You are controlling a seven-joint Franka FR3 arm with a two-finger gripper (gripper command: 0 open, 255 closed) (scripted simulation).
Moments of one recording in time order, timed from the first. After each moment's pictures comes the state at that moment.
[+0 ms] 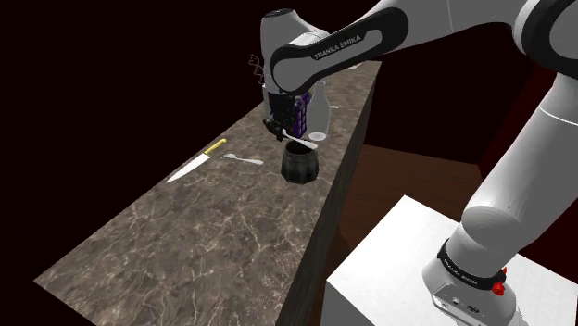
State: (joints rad) arm -0.15 -0.01 0.40 -2.00 -0.13 2.08 0.26
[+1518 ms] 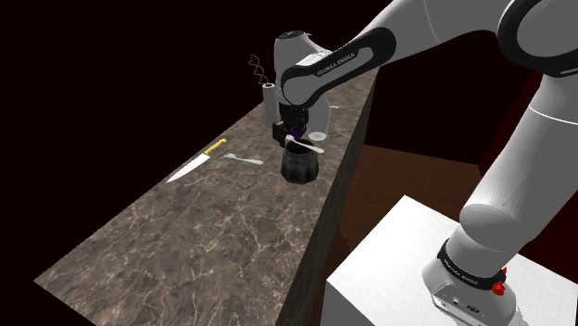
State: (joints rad) arm -0.19 0.05 0.35 -2.06 -0.16 2.21 0.20
